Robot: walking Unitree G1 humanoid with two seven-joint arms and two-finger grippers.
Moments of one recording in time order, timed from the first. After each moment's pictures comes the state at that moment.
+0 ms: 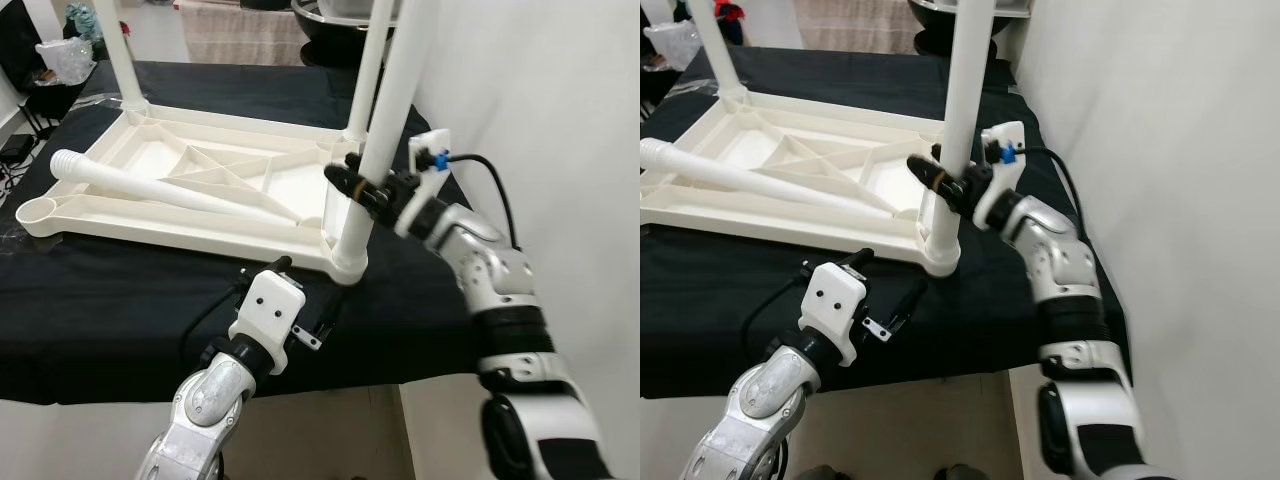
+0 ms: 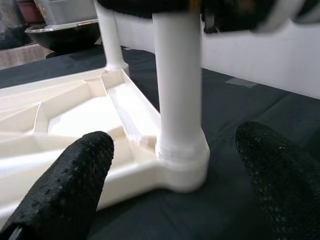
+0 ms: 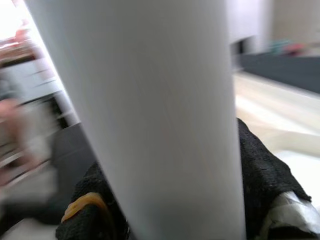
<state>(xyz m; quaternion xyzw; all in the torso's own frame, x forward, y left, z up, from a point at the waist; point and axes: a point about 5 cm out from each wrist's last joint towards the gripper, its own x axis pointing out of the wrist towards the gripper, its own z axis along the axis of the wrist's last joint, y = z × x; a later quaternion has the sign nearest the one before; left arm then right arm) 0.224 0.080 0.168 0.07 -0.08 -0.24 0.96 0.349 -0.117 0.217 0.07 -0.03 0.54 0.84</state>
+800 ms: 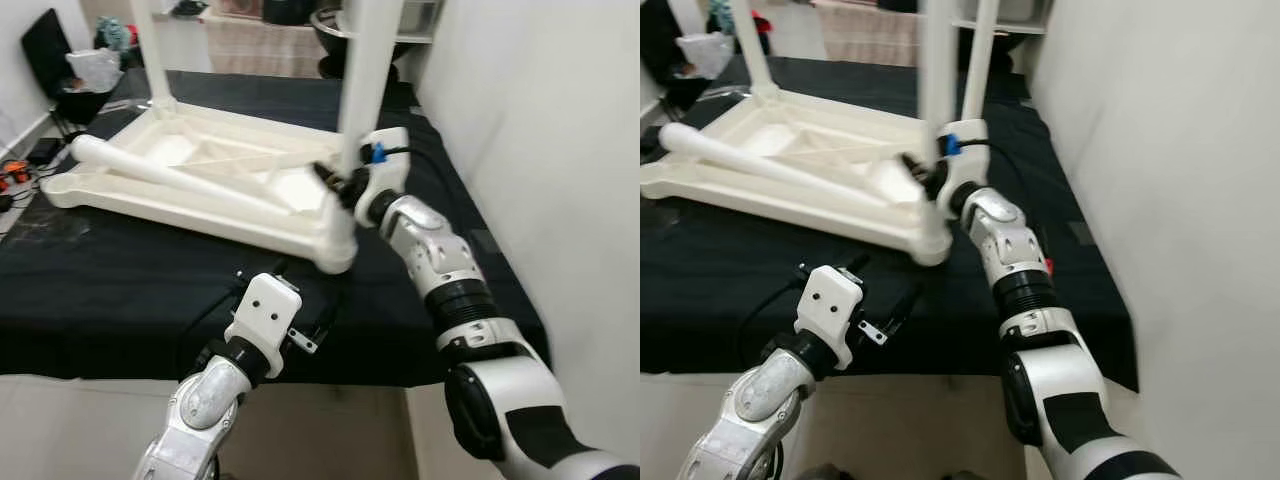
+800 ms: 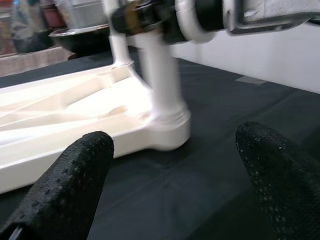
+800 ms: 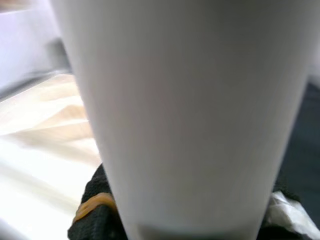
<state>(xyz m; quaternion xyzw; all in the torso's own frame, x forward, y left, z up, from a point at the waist) 0.224 0.082 0.167 0.08 -0.08 -0.24 0.96 0.400 -0.129 0.214 0.04 0.01 0.04 1.00</state>
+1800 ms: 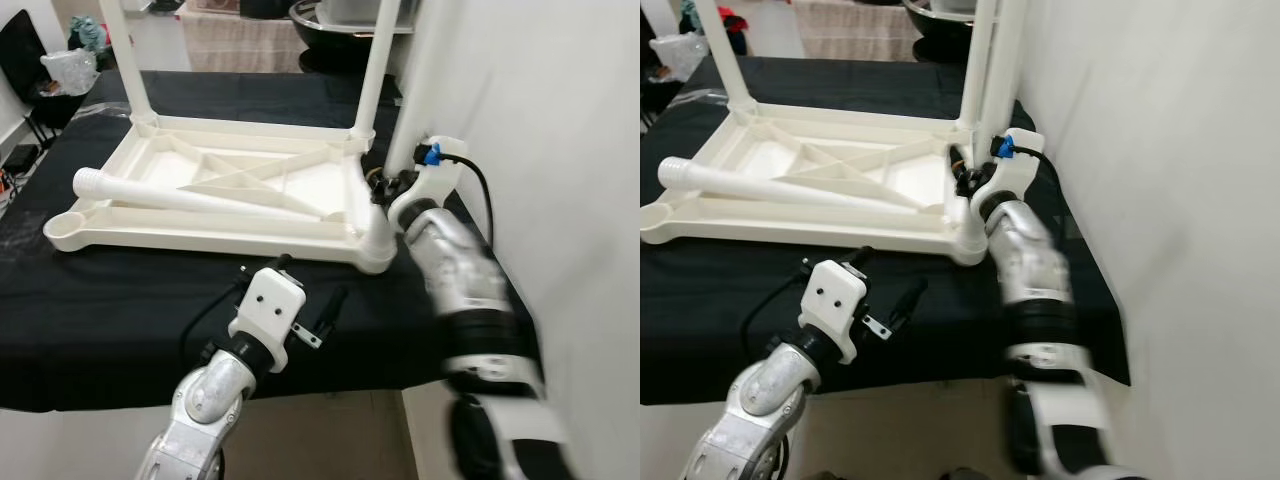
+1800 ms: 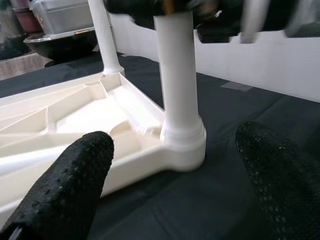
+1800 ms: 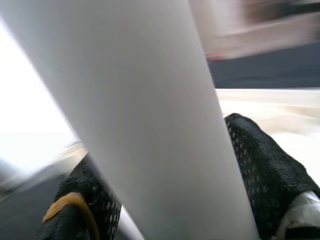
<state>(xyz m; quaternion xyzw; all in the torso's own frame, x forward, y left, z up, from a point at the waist) 0.228 0.080 0.171 0.08 -0.09 -0.24 0.96 0.360 -0.128 0.218 0.17 -0.02 0.40 0.90</state>
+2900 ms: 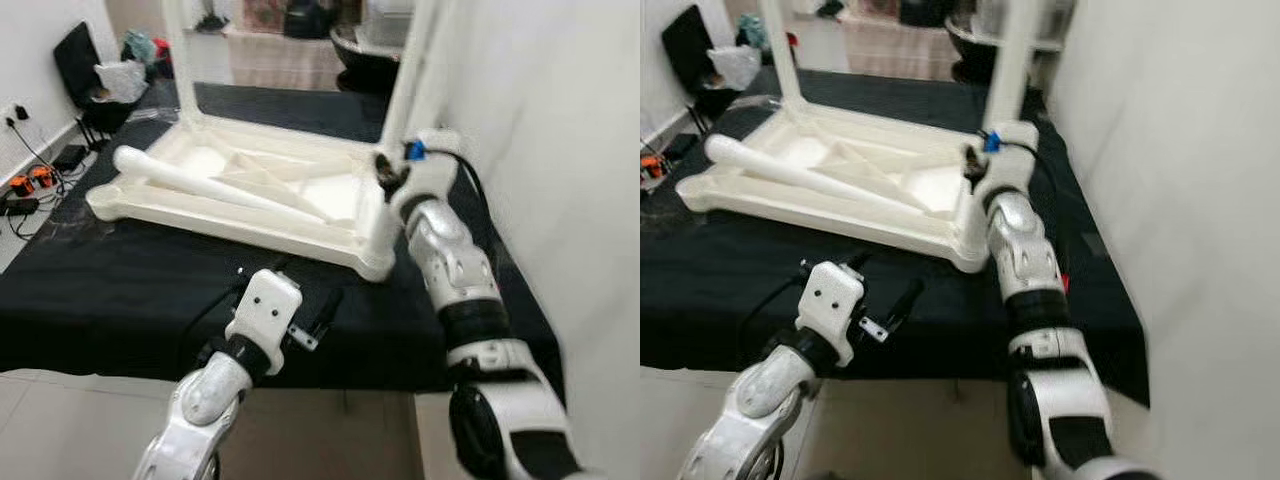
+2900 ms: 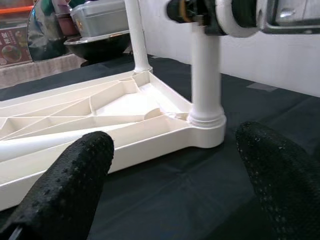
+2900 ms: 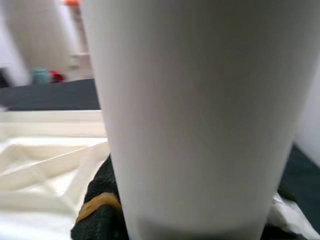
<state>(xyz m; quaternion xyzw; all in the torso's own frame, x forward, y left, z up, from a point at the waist) 0.229 0.081 0.170 0.08 -0.09 -0.24 0.96 0.384 -0.149 0.217 0.05 -0.02 -0.09 0.99</state>
